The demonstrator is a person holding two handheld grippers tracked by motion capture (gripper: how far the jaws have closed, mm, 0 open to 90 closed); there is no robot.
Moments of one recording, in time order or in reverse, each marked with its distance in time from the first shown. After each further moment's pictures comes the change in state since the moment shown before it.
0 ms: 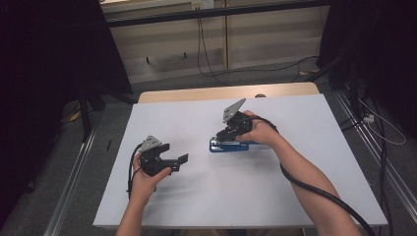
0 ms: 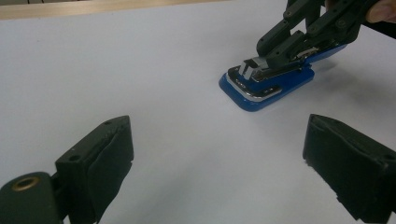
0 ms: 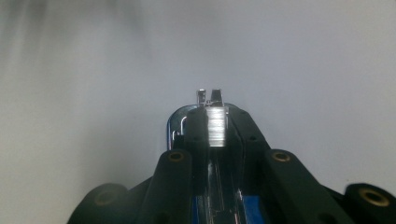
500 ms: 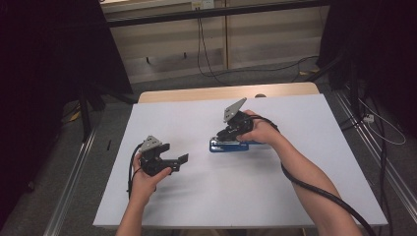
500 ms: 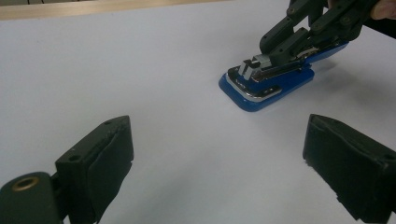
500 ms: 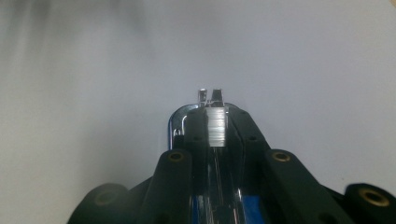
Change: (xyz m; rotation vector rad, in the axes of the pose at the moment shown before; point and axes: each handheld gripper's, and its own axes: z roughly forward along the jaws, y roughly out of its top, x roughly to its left) left arm -0.001 0.000 0.001 -0.002 0.003 -0.001; right arm 0.001 0.001 -0.004 0.000 0.001 -0.014
